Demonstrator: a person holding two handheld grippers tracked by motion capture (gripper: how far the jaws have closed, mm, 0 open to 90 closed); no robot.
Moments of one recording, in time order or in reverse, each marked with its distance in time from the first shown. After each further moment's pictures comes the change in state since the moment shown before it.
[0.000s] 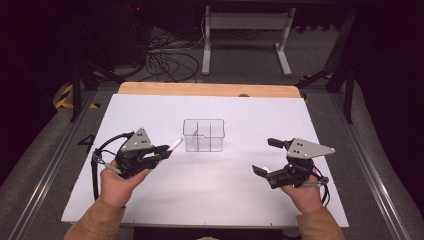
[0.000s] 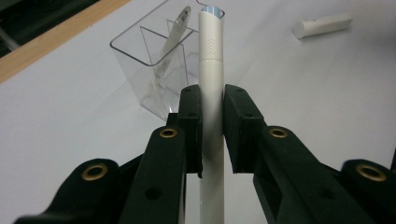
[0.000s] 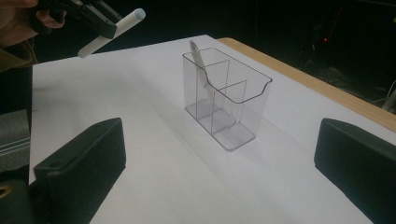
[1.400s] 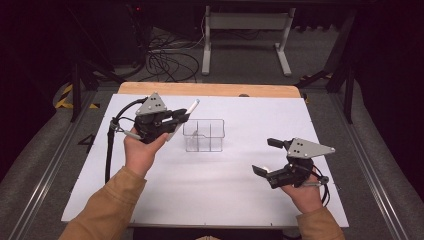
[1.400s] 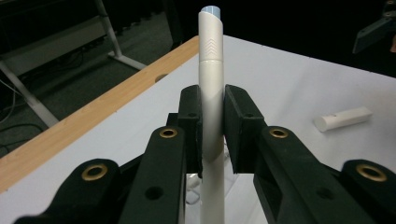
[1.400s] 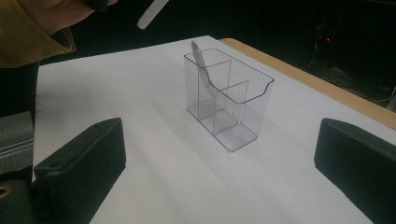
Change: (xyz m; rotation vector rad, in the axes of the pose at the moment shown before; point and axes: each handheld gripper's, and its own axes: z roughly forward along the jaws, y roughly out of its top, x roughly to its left) left arm 0.033 0.072 0.038 -0.184 0.022 0.016; right arm -0.001 -0.001 0.001 -0.003 0.012 0.009
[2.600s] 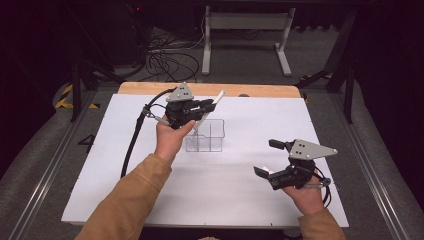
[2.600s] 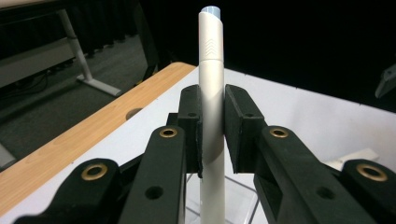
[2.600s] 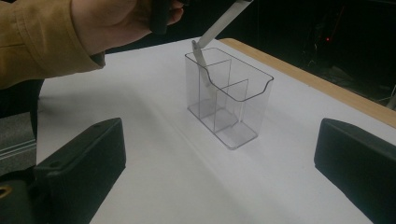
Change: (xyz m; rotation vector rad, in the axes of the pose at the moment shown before) left arm 0.011 0.011 0.080 -0.116 -0.127 -0.037; right arm 0.001 -0.002 -0.004 -0.003 -0.002 0.004
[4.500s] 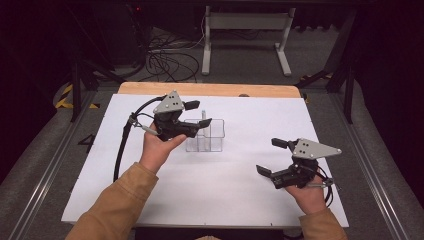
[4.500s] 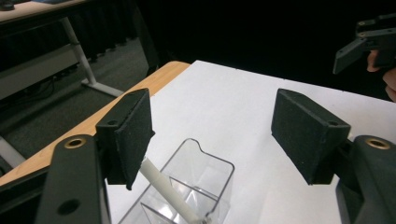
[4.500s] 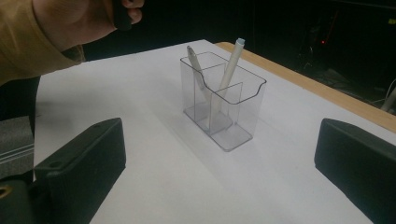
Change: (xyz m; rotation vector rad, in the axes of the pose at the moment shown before) left arm -0.028 0.000 -0.047 0.025 0.016 0.077; right arm -0.004 0.001 -0.006 -0.014 -0.014 0.007
